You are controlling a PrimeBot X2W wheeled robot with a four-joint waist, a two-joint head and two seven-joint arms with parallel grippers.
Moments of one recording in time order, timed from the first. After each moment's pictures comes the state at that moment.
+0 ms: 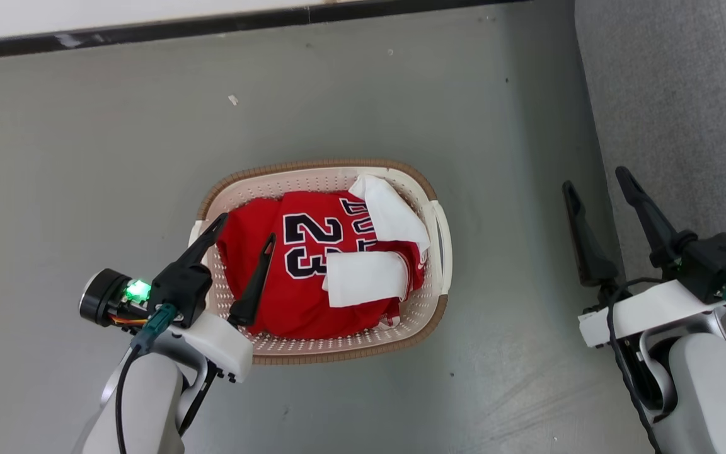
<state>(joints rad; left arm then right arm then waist) -0.40 0.08 -0.24 0.34 -0.08 -0.13 -0.22 -0.26 -0.06 0.01 0.06 0.02 0.13 -0.25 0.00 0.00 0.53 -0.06</state>
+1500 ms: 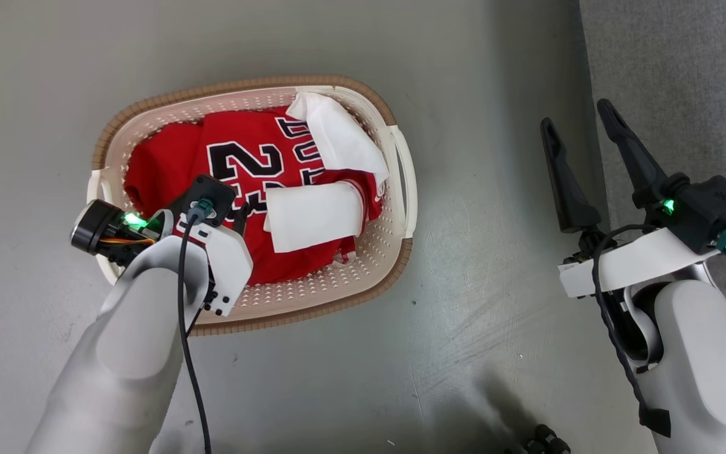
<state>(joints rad) -0.73 0.06 -0.32 0.72 0.05 -0.05 0.11 -0.41 -0.05 0.06 0.06 0.04 0.13 -0.25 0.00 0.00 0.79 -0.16</state>
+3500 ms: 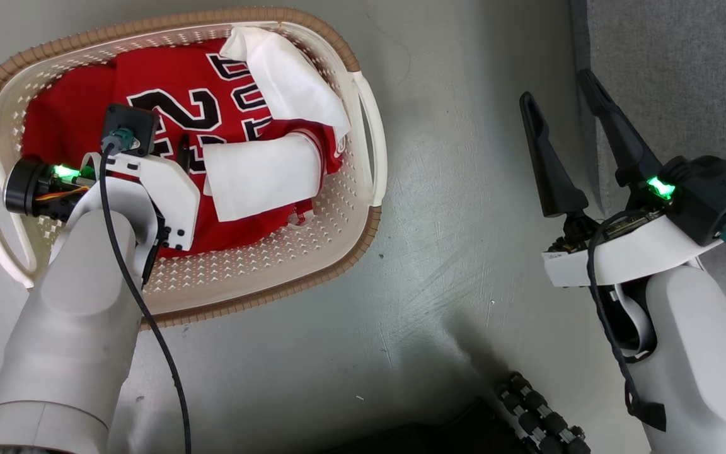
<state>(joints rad) -0.92 0.07 -0.20 0.90 -0.04 -0.01 0.06 -0.44 -0.05 0.13 -0.02 0.12 0.13 -0.25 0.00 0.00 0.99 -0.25</state>
